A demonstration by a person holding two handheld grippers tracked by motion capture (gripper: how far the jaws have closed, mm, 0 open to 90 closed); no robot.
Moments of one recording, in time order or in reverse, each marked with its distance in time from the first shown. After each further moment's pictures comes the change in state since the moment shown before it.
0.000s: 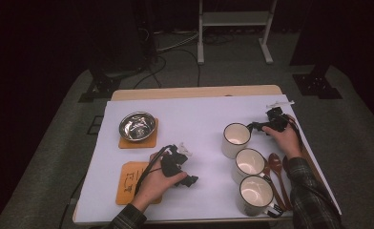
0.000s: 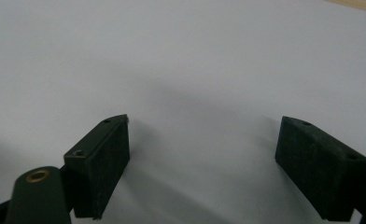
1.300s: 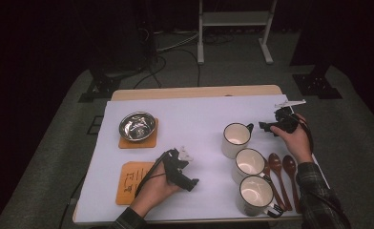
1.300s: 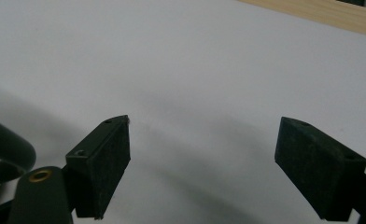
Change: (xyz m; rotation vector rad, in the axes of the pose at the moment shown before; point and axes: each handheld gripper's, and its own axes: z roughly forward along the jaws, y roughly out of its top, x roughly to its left) left arm -0.008 -0.009 0.005 -0.054 0.041 0.042; right arm 0.004 0.002 -0.049 -0.009 -0.009 0.005
